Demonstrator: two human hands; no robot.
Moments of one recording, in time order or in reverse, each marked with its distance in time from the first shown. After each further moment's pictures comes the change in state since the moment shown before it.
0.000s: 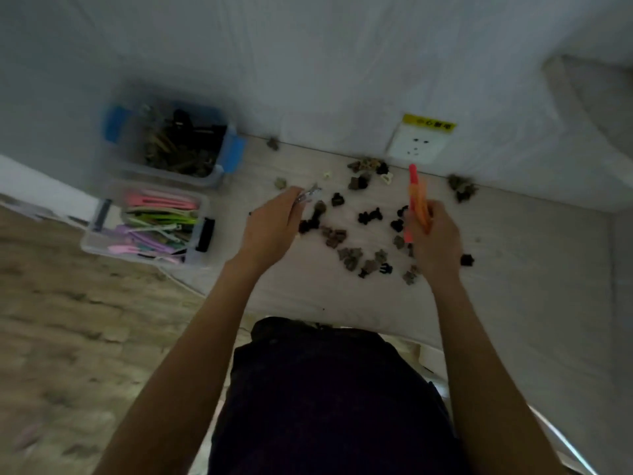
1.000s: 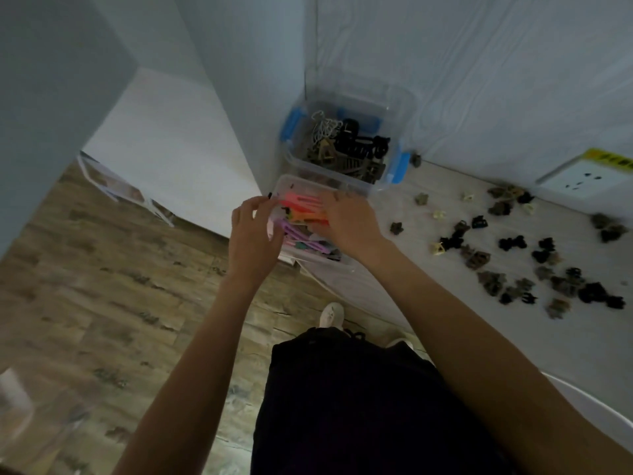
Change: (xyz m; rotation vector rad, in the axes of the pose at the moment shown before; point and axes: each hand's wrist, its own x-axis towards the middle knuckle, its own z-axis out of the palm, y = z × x) left_hand -0.081 -0.239 -0.139 0.154 0.338 -0.132; right_hand -0.085 -0.234 0.256 -0.587 -0.470 -0.693
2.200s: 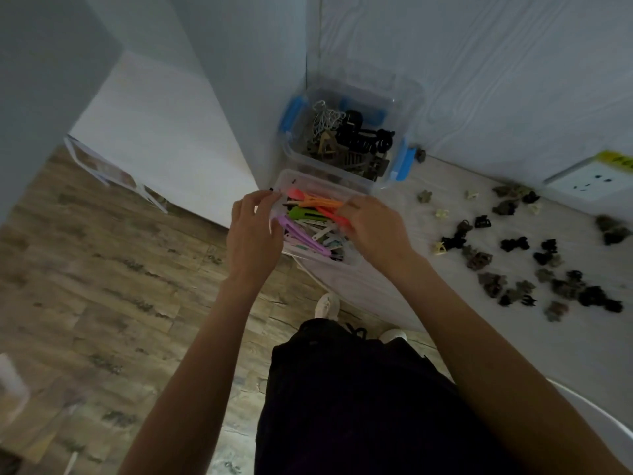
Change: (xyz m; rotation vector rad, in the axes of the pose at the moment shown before) left_hand 0.003 0.014 0.000 -0.003 0.026 -0.053; right_hand -0.017 0.031 0.000 -0.088 0.111 -0.122
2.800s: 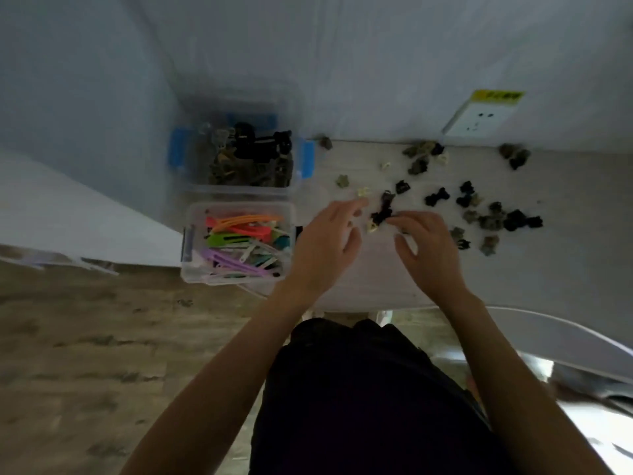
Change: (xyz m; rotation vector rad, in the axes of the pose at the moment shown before) left_hand -0.007 0.156 0.061 -0.358 -0.417 0.499; right_hand -0.148 0.095 -0.004 0.175 0.417 0.486
